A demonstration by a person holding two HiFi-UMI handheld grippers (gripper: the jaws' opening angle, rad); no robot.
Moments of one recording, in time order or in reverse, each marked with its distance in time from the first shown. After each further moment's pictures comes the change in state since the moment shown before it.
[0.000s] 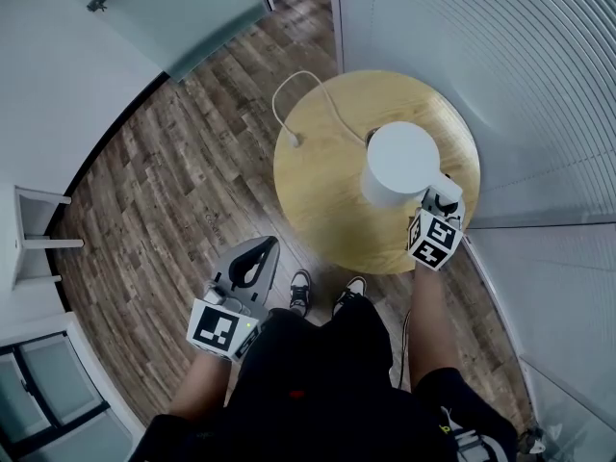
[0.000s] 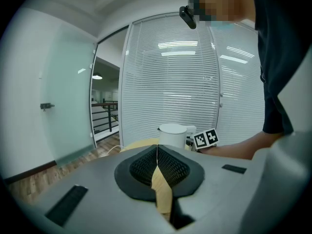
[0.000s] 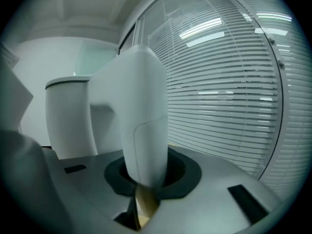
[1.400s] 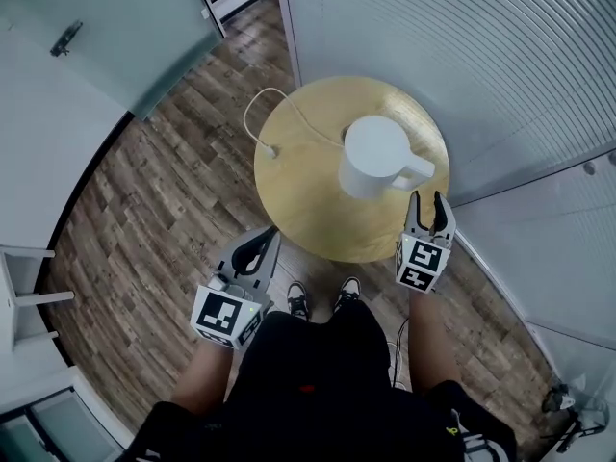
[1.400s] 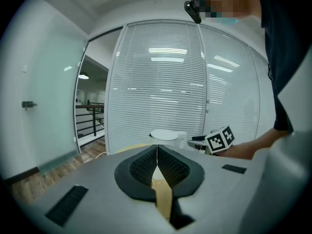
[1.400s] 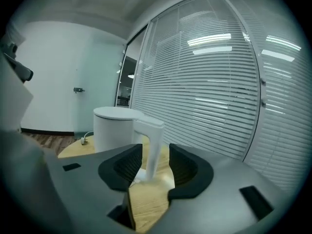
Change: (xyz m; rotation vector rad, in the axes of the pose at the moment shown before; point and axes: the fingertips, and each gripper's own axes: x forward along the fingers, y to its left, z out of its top) left arm -0.008 0.001 0.018 0.026 -0.069 -0.191; right arm -0.124 0.011 0.037 -0.148 0.022 -0.089
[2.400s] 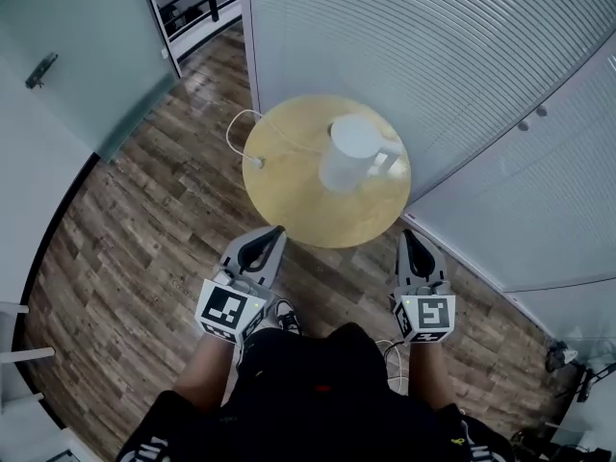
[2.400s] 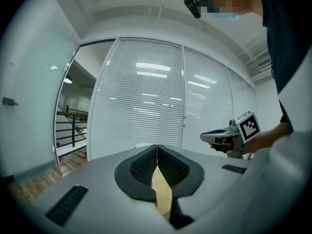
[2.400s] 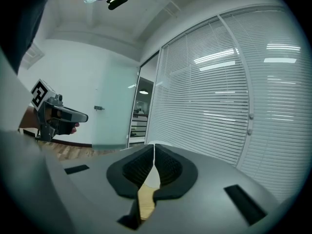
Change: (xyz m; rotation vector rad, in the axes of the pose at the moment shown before) left arm -0.107 -0.013 0.030 0.026 -0.153 -0.246; right arm -0.244 0.096 0.106 -0.010 -0.153 0.115
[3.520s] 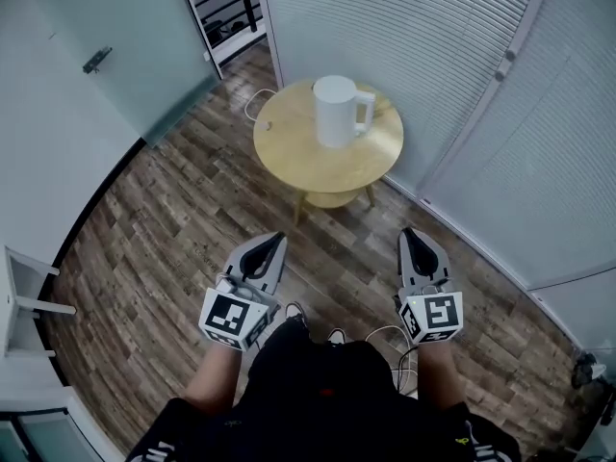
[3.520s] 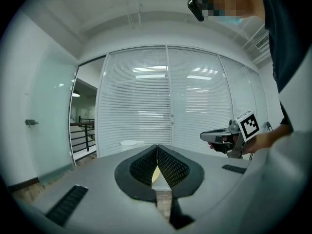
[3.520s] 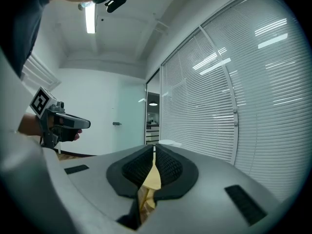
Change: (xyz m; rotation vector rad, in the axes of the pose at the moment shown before) left arm -0.115 -0.280 -0.014 0.112 0.008 0.163; right arm -0.263 -0.050 -0.051 0.115 -0.140 0.186
